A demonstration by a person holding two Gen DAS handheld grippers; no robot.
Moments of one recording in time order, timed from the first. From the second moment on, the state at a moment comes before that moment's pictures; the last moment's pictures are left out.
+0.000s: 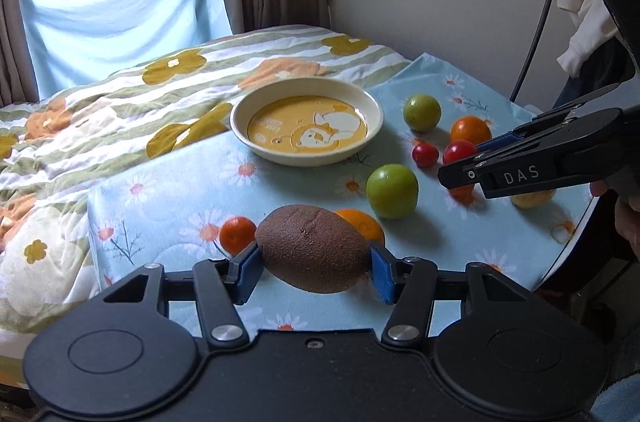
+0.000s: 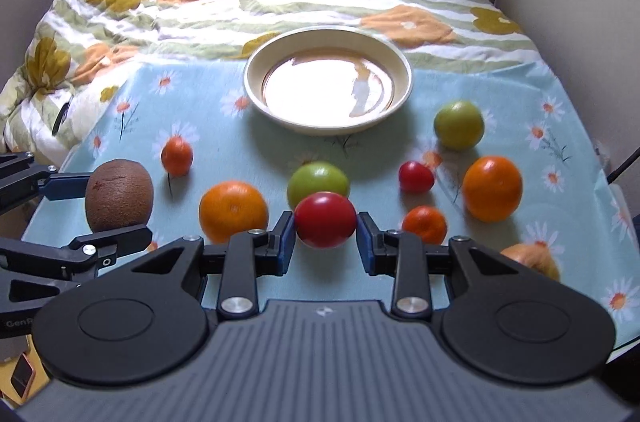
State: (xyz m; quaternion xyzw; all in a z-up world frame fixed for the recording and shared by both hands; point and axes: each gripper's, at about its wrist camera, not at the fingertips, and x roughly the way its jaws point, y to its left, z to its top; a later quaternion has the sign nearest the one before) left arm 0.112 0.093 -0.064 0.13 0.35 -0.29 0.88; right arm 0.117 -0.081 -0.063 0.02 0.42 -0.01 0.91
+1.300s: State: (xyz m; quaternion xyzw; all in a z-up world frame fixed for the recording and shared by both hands) left arm 0.346 -0.039 -0.108 0.13 0.36 -0.24 0.89; right arm 0.358 -0.197 -0.064 0.04 0.42 0.06 0.90
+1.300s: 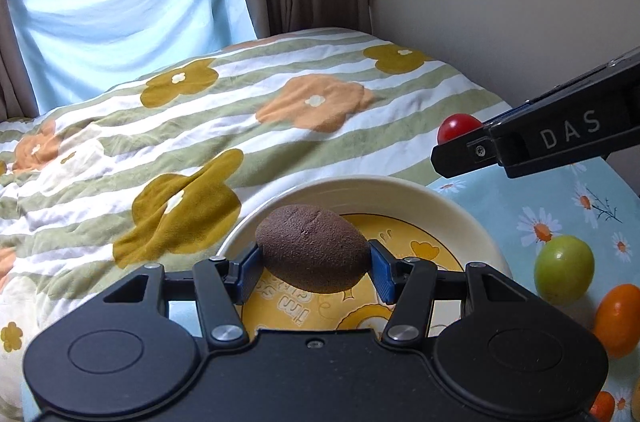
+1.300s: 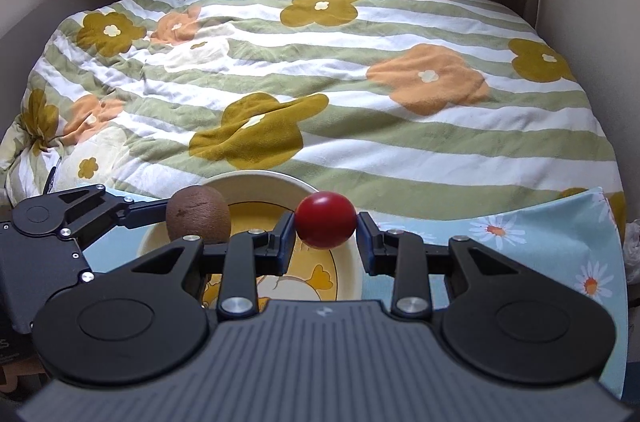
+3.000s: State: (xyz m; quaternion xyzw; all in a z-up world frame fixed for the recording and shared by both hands) left arm 0.291 0.020 -0.081 0.12 0.37 -0.16 0.91; right arm 0.410 -0.168 -0.115 0.09 0.46 0.09 0.88
